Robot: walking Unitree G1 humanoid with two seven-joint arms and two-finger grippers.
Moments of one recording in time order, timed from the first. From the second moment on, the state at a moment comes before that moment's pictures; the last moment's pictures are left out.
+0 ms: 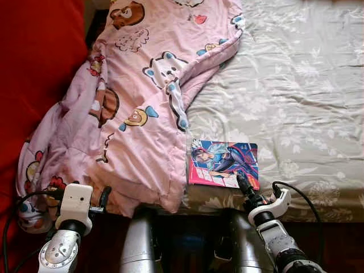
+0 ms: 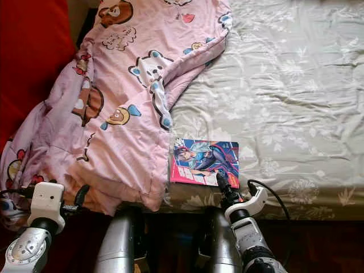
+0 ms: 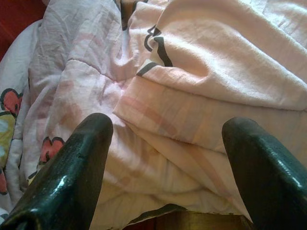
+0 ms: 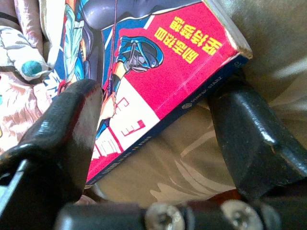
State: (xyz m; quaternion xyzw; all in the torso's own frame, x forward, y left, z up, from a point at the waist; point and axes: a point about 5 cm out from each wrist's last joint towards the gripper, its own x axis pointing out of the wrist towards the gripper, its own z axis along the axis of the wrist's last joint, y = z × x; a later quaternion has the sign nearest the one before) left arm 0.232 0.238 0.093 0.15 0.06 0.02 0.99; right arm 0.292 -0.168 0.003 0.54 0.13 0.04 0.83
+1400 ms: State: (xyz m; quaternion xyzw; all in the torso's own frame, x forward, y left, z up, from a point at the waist) left arm 0.232 0.232 0.089 0.15 0.06 0.01 0.99; right arm 0.301 -0.156 0.015 0.56 0.09 0.09 0.82
